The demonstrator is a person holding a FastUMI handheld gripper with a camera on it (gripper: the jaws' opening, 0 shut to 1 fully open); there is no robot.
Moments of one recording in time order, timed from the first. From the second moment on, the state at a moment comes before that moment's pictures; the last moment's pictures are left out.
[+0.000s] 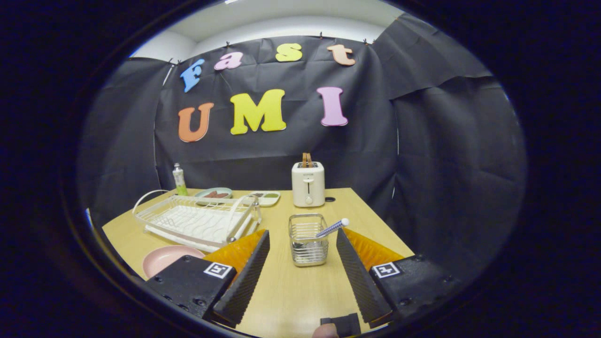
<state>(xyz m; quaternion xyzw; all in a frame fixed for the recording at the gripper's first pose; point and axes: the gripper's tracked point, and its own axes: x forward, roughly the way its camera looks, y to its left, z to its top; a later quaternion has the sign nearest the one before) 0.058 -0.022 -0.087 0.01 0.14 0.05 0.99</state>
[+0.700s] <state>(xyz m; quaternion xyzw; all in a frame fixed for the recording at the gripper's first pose) 0.148 -0.037 -0.129 0.08 0.16 0.09 0.98</state>
